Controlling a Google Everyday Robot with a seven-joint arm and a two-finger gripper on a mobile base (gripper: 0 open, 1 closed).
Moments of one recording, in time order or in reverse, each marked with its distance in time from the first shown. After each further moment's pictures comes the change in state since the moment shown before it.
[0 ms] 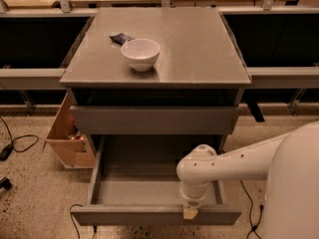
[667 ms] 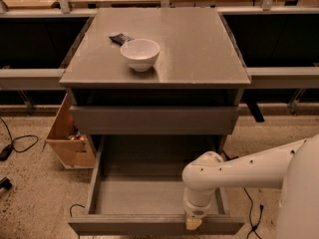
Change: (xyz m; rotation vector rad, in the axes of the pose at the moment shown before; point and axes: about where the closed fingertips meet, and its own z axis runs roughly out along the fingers) arm 0.006 0.032 0.005 -0.065 -0.038 -0.027
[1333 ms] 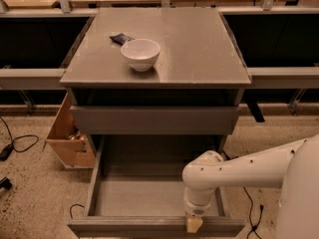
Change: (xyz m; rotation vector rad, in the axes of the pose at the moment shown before) arm 0.000 0.000 0.000 0.000 0.000 0.000
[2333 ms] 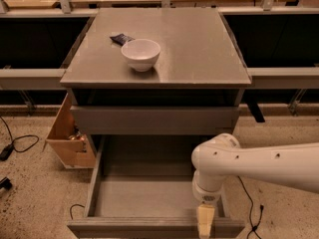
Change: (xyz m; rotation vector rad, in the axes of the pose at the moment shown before) arm 0.010 -0.002 -0.078 0.055 0.001 0.000
